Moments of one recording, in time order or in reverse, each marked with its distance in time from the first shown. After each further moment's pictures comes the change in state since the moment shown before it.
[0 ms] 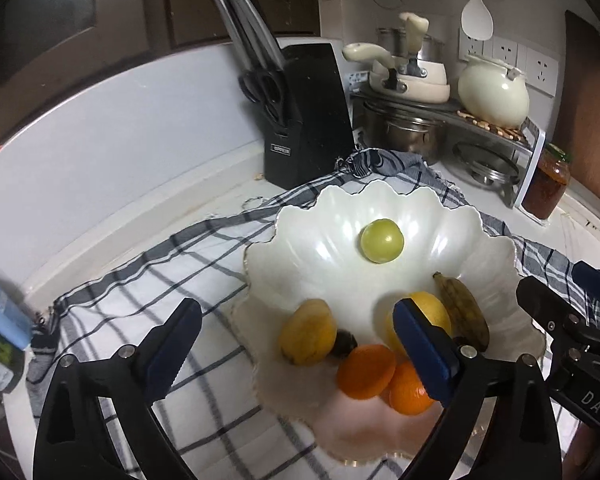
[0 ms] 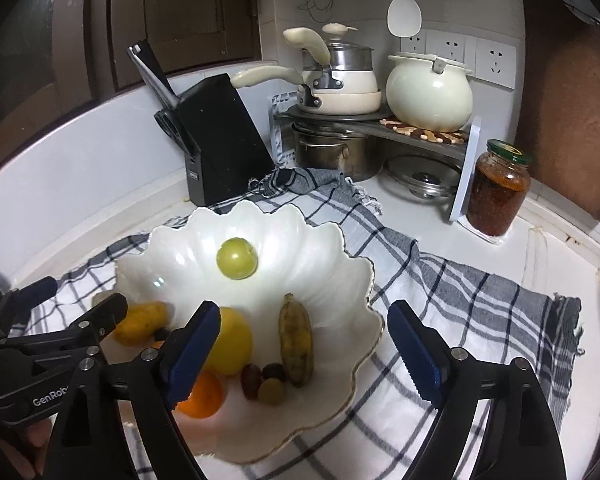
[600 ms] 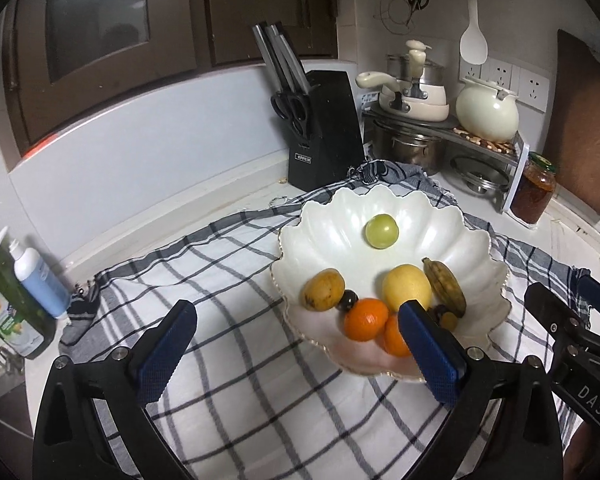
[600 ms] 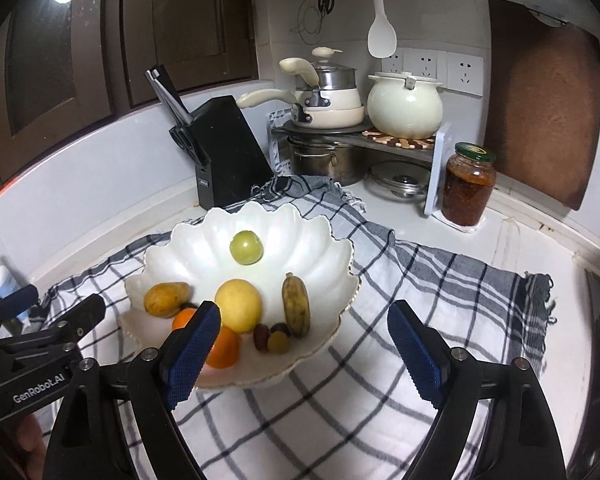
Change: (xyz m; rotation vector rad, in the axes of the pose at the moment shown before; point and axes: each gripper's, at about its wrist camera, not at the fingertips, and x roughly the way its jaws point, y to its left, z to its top) left arm -0.079 0.009 -0.032 -0.037 -0.044 0.044; right arm -0.071 0.000 -0.028 0.025 -0.041 -0.016
